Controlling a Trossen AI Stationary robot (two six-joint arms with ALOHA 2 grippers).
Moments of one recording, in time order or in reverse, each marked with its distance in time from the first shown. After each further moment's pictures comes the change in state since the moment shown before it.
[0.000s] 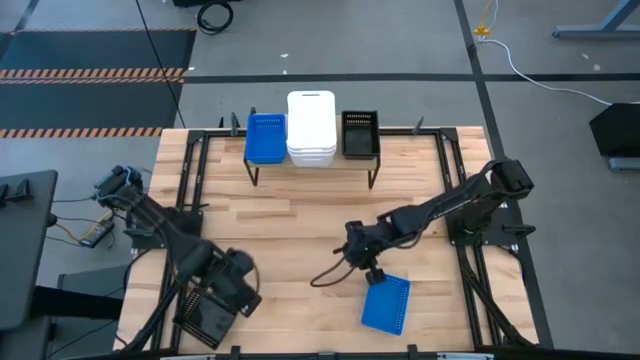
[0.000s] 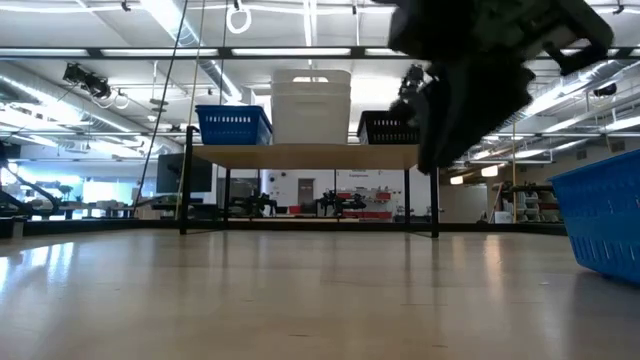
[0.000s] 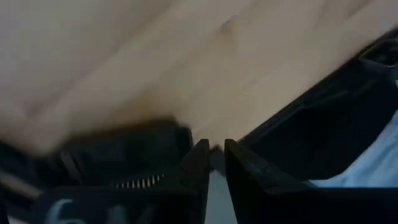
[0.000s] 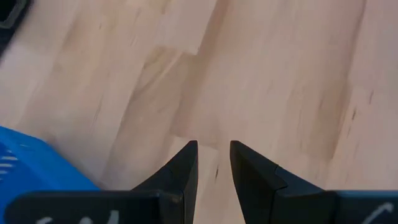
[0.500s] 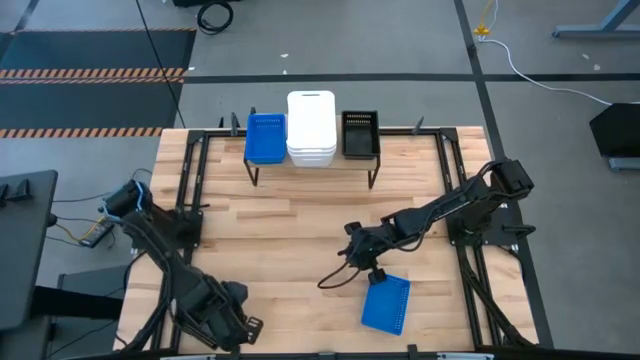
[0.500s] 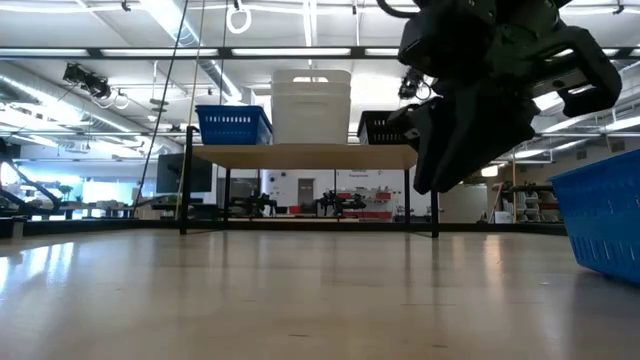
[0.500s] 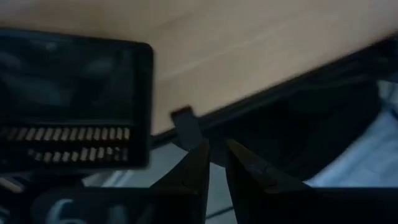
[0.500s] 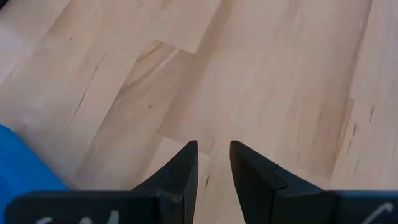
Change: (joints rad) left arm -0.175 0.157 -0.001 0.230 0.017 -0.443; right arm 0.008 0.001 -0.124 0.195 0.023 -0.095
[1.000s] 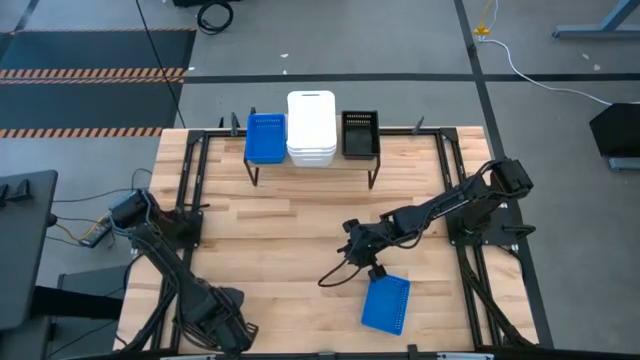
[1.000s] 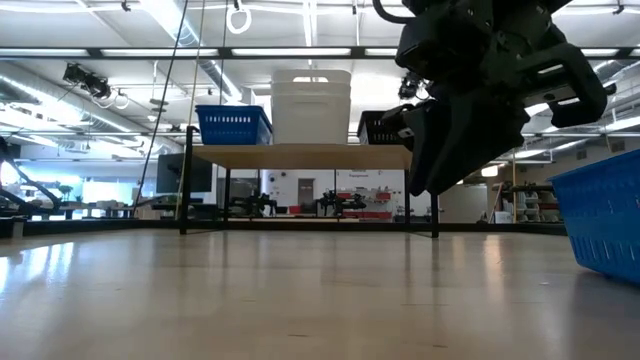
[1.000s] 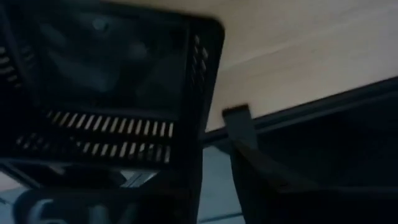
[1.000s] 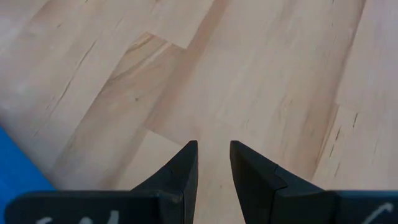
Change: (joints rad) left arm -0.027 0.104 0.000 -0.046 0.127 -0.029; right arm -0.026 0.001 0.000 -0.001 -0.001 -0.092
